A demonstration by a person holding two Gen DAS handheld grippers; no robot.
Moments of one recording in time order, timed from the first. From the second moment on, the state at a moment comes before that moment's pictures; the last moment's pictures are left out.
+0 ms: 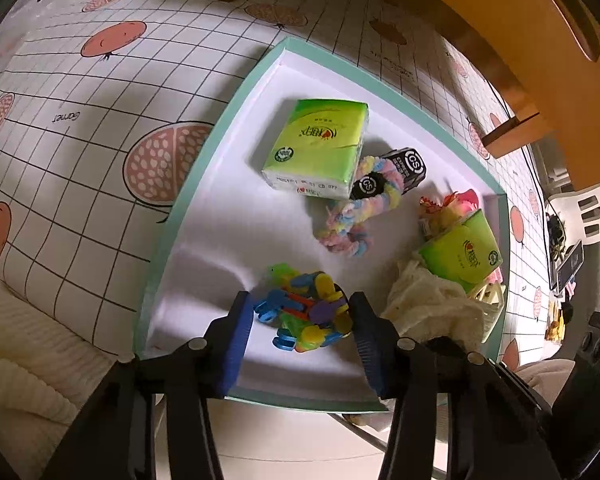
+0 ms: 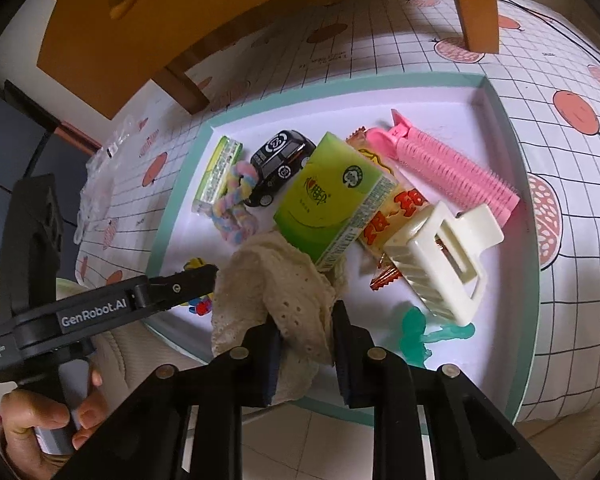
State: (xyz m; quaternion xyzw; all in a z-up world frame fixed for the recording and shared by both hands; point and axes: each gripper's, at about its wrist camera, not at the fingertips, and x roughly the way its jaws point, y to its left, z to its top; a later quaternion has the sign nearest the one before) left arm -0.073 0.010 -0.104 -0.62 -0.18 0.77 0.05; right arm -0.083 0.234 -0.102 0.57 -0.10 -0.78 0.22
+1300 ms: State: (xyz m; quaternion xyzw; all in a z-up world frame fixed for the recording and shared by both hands) left arm -0.078 0.005 -0.047 -0.50 -0.21 0.84 0.07; right arm -0.065 0.261 0.001 0.40 -0.12 -0.88 0.24
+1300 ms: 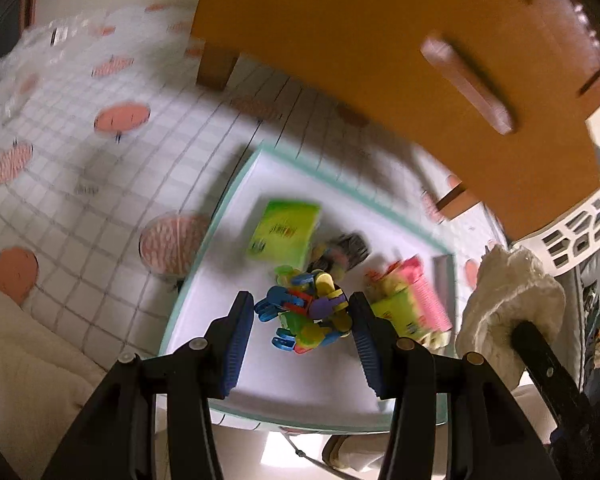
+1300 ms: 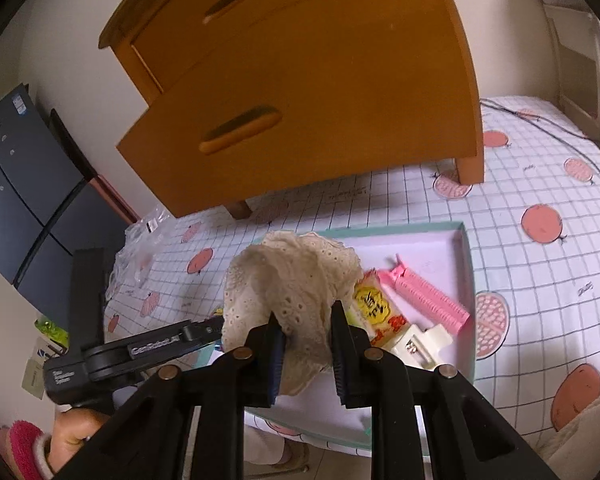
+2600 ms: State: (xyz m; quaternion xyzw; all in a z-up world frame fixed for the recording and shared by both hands) left arm -0.227 0.022 0.139 -0.38 -0.12 0.91 0.07; right arm -0.225 0.258 0.145 0.37 -0.09 -0.91 0.18
